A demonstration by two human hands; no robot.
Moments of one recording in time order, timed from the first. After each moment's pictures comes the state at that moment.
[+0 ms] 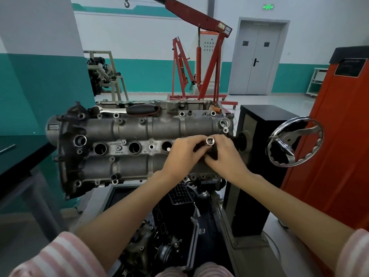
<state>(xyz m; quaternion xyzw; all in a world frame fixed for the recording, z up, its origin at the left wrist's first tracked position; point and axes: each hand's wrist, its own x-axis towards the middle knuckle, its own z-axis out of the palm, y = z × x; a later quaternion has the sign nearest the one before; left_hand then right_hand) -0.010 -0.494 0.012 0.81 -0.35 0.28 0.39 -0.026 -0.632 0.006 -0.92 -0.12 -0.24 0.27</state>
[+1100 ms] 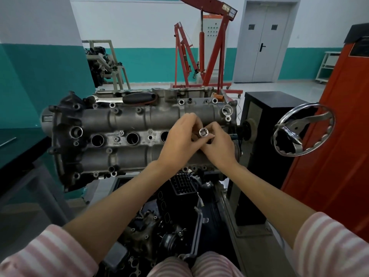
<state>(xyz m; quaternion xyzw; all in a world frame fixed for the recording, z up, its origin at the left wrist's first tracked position) -0.011 -0.491 0.015 0.80 -0.33 0.32 0.39 -0.004 -0.616 -0.014 -0.87 -0.07 -0.28 0.41</state>
